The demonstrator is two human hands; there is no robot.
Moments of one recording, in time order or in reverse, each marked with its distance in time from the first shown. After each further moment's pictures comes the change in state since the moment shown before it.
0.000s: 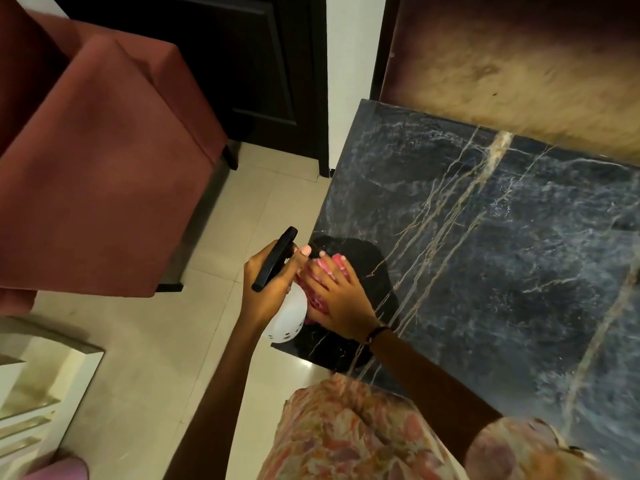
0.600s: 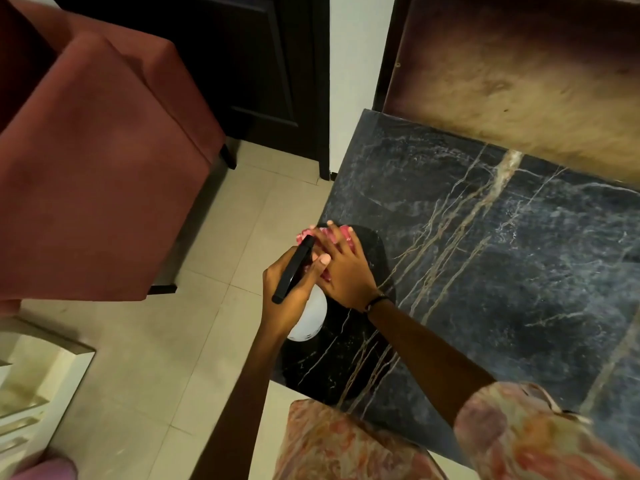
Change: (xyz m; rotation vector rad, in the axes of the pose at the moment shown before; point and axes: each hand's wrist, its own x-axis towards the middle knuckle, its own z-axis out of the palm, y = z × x) left_hand 0.033 0.008 0.045 -0.138 -0.005 0.052; right_hand 0.071 0.058 -0.037 0.009 0.013 0.051
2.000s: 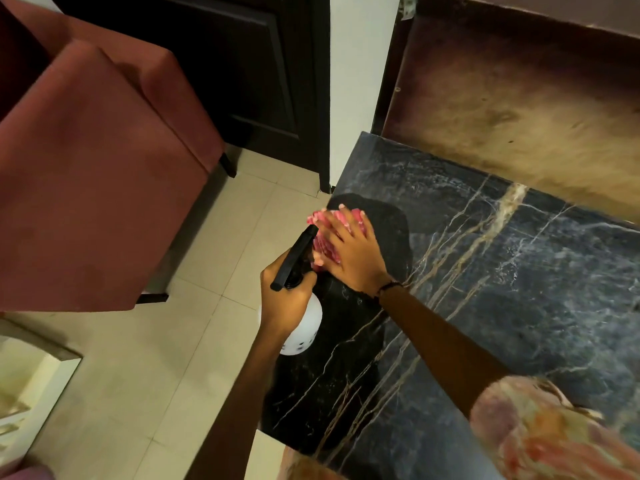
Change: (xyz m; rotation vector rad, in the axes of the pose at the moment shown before) left_hand 0.056 0.004 0.041 0.109 0.108 -0.033; right_hand 0.060 0.089 -0.021 -0.092 0.072 -0.025
